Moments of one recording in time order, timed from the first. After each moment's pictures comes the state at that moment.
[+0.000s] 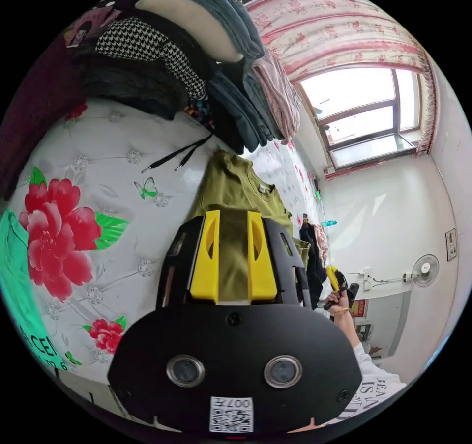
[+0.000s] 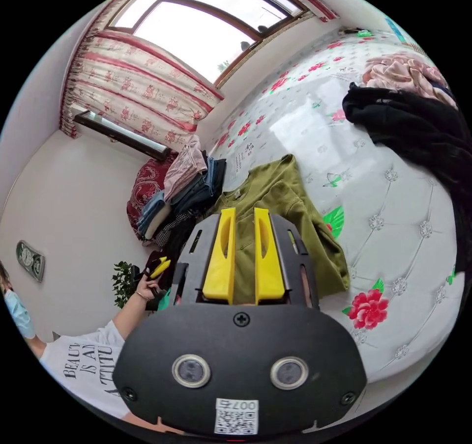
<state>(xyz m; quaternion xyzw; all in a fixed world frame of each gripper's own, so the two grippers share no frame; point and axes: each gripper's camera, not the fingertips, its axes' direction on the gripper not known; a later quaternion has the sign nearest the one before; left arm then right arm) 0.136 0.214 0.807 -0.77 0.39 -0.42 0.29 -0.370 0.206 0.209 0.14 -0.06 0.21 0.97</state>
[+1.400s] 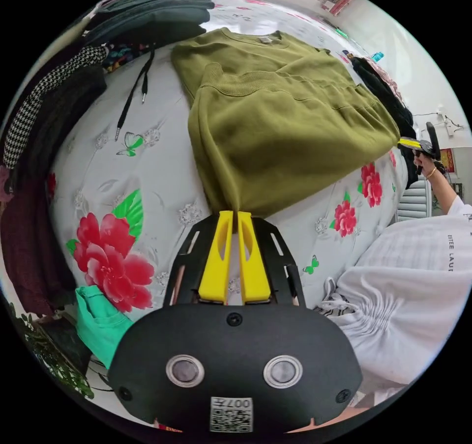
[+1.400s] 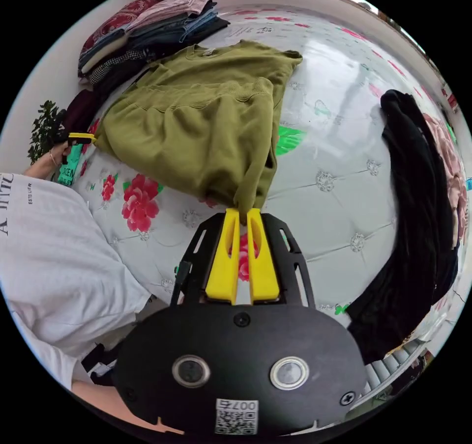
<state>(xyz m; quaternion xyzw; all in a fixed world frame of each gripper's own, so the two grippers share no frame) 0.276 0.127 0.655 -0.75 0.61 0.01 0.25 -0.454 0.335 0.556 -0.24 0.16 -0.05 0.96</state>
